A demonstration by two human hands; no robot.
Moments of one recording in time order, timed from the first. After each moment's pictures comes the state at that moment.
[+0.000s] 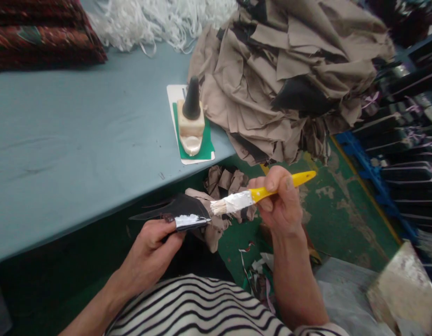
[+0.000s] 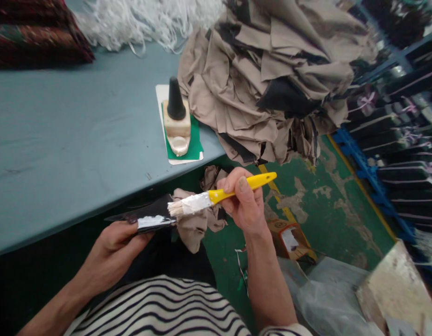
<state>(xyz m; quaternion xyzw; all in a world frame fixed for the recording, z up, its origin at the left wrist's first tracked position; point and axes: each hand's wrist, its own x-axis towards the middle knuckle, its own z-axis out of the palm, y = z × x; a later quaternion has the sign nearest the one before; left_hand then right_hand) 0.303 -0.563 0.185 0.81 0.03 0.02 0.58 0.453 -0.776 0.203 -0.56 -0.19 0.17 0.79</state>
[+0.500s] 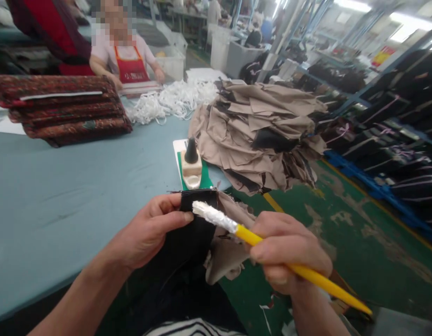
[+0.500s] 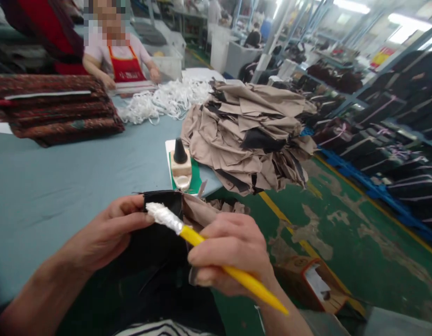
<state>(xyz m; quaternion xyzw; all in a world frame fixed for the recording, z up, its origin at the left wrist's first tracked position) 0.368 -0.546 0.277 0.47 0.11 -0.13 0.87 0.425 -0.773 0.273 -0.60 -0.51 -0.18 0.59</state>
